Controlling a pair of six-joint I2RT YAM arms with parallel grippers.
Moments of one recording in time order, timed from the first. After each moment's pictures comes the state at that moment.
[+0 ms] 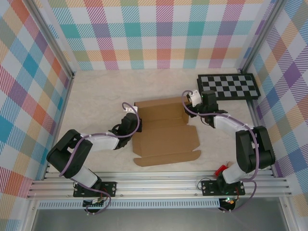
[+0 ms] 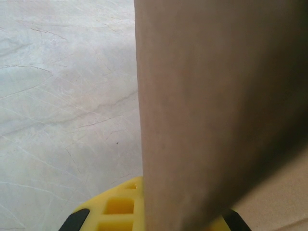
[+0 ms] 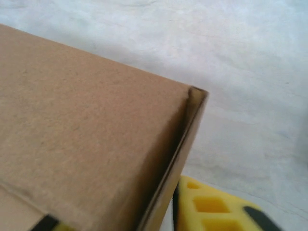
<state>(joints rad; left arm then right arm) -0.63 1.55 0.61 0.34 -0.37 -0.33 0.28 1.55 0.85 0.05 -0.25 -0.15</state>
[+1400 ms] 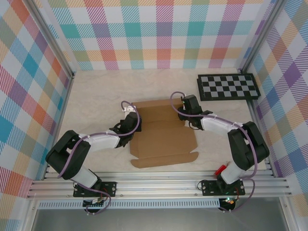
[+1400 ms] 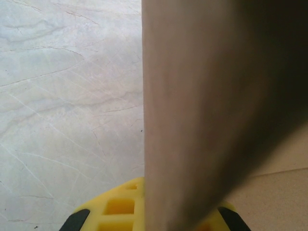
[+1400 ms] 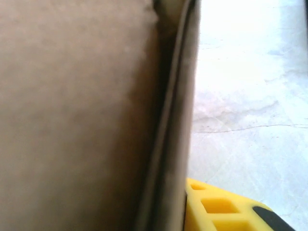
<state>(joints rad) -0.66 1.54 0.67 0.15 -0.48 -0.44 0.48 1.61 0.90 -0.10 0.13 0.27</state>
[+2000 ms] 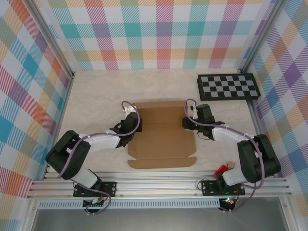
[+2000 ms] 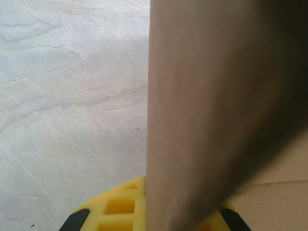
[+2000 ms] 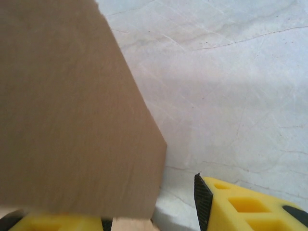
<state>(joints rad) -0.66 1.54 0.67 0.14 -0.48 -0.45 0.36 1.42 0.64 -0.03 -0.11 0.32</state>
